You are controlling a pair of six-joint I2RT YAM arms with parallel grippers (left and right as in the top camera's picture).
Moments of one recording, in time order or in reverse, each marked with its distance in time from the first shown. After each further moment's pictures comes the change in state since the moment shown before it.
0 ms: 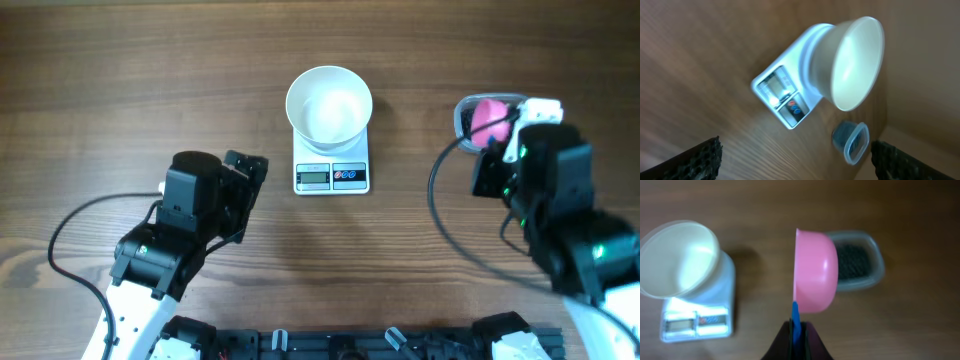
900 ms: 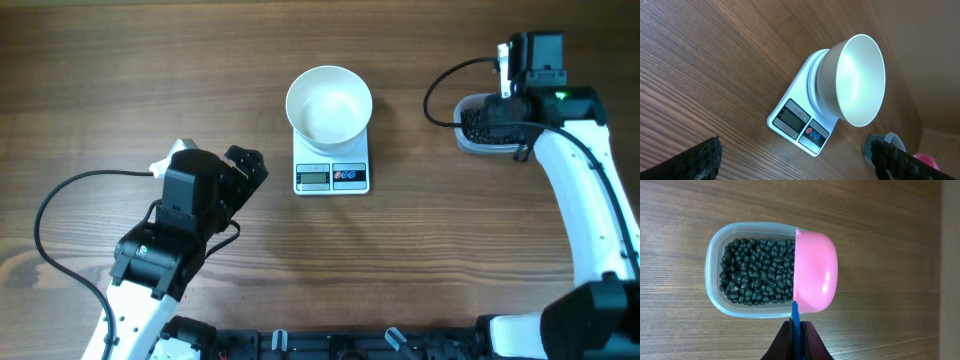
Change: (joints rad) left arm 0.001 0.000 0.000 0.027 -0.146 0.265; right arm -0.187 0.557 0.186 0.085 0.132 -0.443
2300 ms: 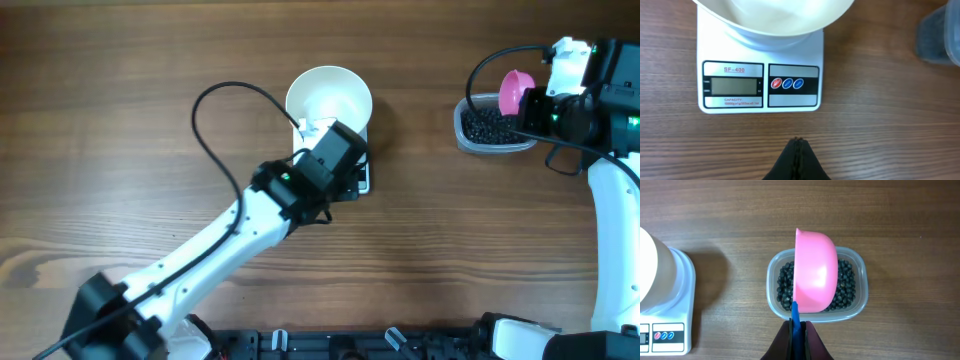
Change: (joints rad) left arm -0.462 0.595 0.341 -0.011 -0.117 0.309; right arm -0.215 -0.148 0.000 -0.006 -0.487 0.083
